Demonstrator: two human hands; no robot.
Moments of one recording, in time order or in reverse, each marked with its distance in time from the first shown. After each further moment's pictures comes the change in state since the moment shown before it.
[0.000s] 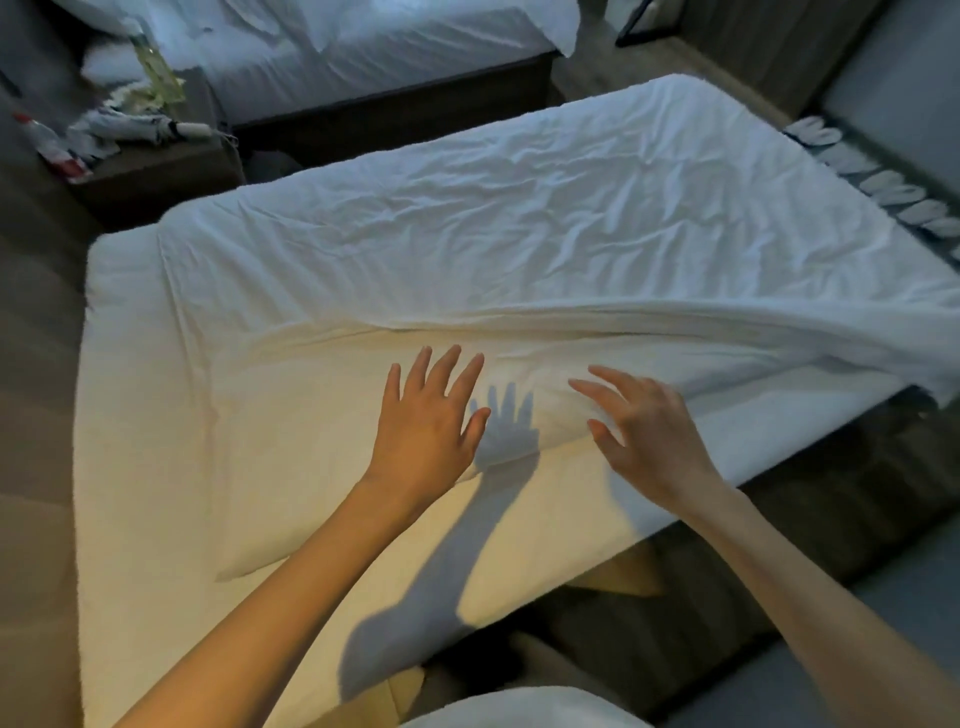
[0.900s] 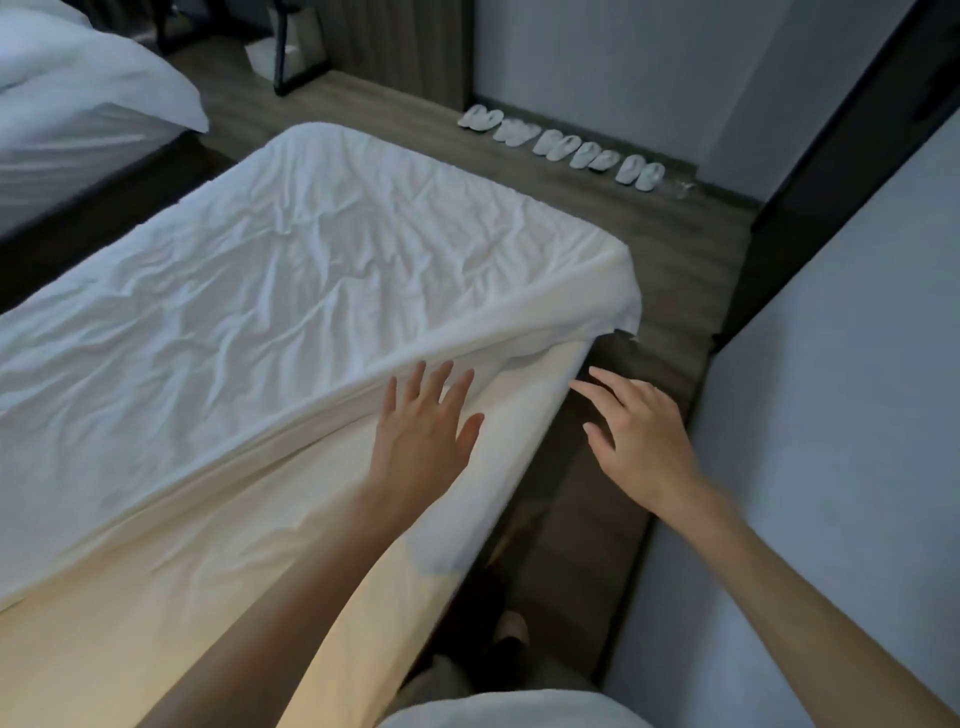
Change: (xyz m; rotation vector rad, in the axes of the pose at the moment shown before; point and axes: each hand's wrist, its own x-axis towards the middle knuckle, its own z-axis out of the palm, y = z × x) left_hand 0.213 0.439 0.079 0.015 -0.150 0.543; right_hand -0.162 0.393 -0.112 -0.093 0.189 0.657
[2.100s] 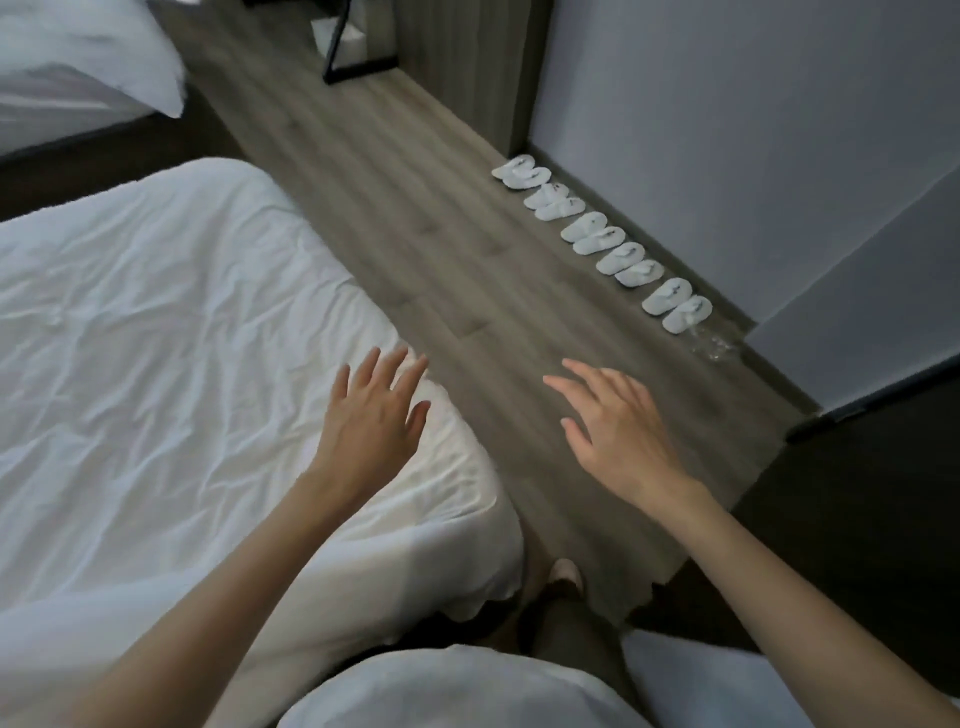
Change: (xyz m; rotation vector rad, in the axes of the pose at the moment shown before) left_hand 0.711 0.203 0.036 0.001 0.240 -0.329; right_hand 0.644 0.503 -0.063 -0.043 -0.175 -0.389
